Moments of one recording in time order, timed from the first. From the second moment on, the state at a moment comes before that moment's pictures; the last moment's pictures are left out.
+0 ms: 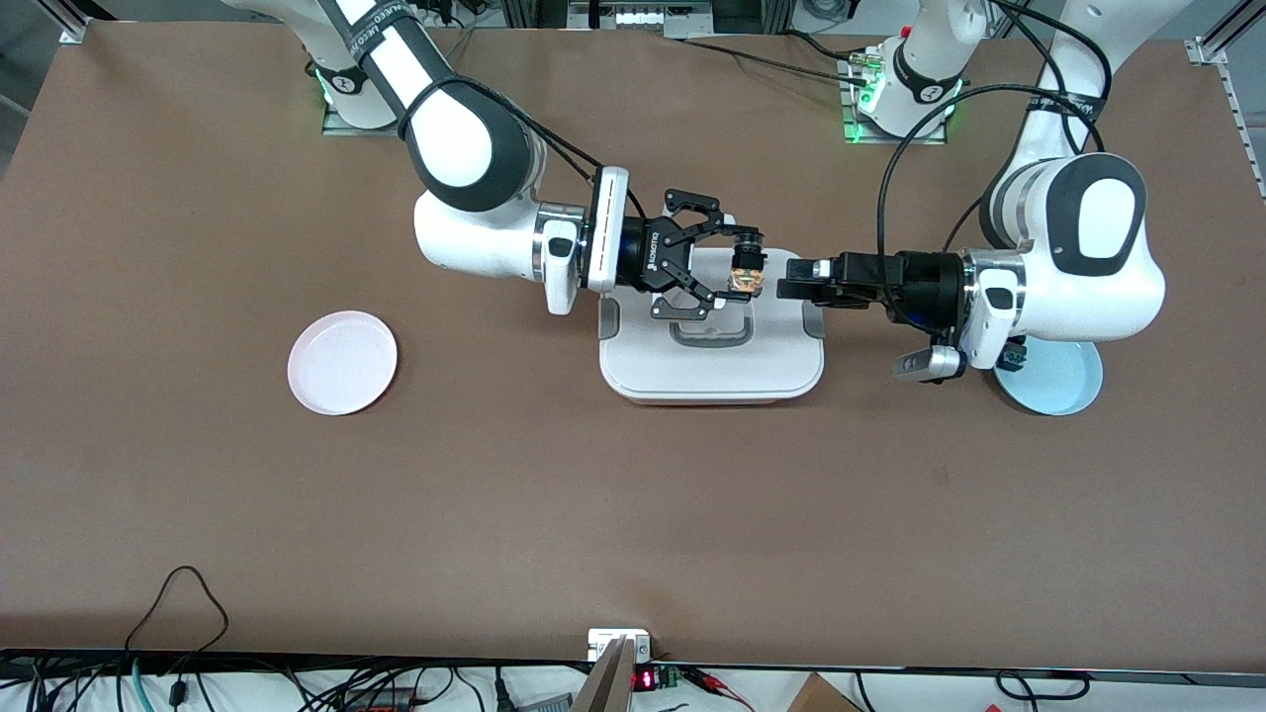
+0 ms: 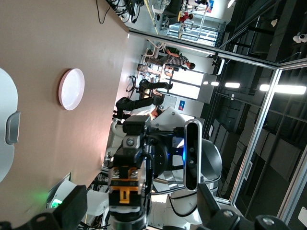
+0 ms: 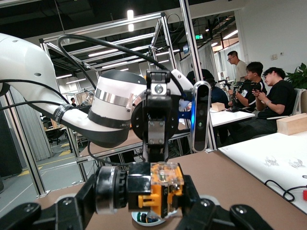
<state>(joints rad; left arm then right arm) -0.06 0.27 -0.11 -1.83 -1.53 1.69 0.28 0.66 0.50 0.06 -1.53 1.96 2.31 -1.96</state>
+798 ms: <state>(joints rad) -0.06 0.29 -0.17 -1.85 -1.55 1.69 0.29 0.66 0.50 0.06 -1.53 1.96 2.31 -1.96</state>
